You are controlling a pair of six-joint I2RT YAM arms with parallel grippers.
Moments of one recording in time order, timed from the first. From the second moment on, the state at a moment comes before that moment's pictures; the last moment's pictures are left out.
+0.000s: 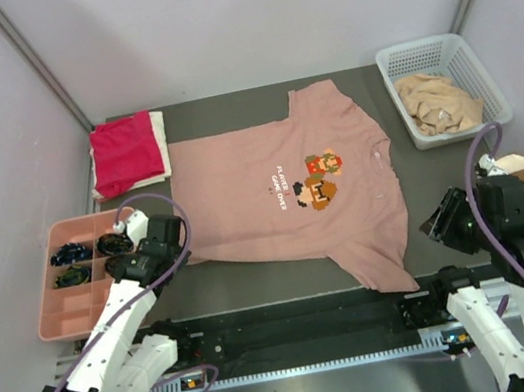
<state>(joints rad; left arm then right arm) -0.33 0.86 0.62 -0.76 -0.44 -0.88 0.03 0.48 1.02 -1.36 -0.06 0.59</state>
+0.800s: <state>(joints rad) -0.33 0.71 0.57 -0.86 -0.21 -1.09 0.03 0.79 0.99 -1.10 -0.08 0.56</state>
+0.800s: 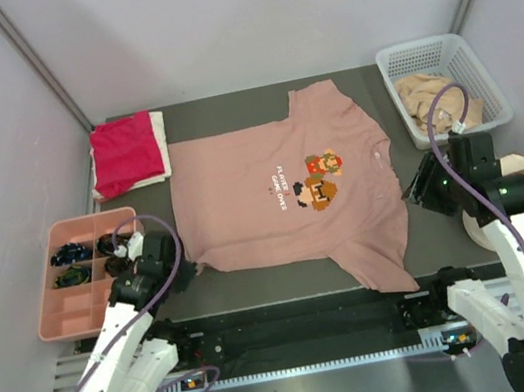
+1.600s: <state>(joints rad) -0.33 0.64 0.61 -1.01 -0.20 -1.21 0.03 0.78 0.93 -1.02 -0.13 0.56</state>
